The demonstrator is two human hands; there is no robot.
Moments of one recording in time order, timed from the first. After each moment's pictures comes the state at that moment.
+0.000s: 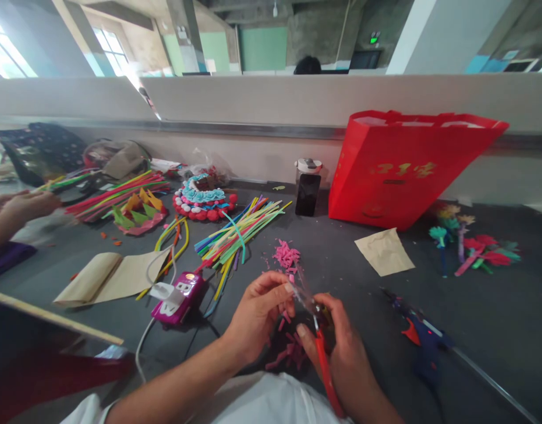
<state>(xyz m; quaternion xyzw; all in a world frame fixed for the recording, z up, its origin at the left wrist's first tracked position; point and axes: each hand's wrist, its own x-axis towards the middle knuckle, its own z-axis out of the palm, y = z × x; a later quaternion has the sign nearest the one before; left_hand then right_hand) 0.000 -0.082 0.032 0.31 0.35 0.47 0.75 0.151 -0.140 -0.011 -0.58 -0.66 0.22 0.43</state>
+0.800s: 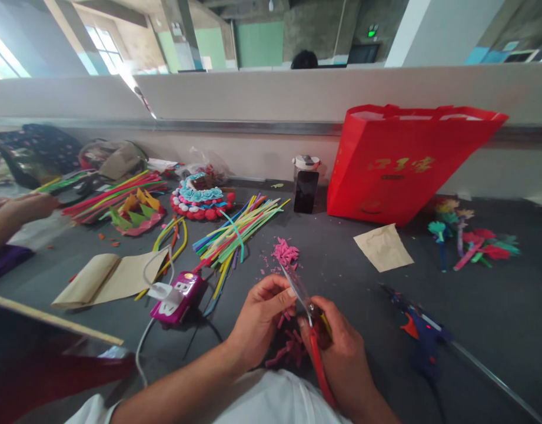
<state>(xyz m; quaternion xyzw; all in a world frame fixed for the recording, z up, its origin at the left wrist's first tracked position) 0.007 -0.089 0.025 0.32 0.36 0.47 0.75 0.150 -0.144 -0.023 -0.60 -0.64 0.21 0.43</state>
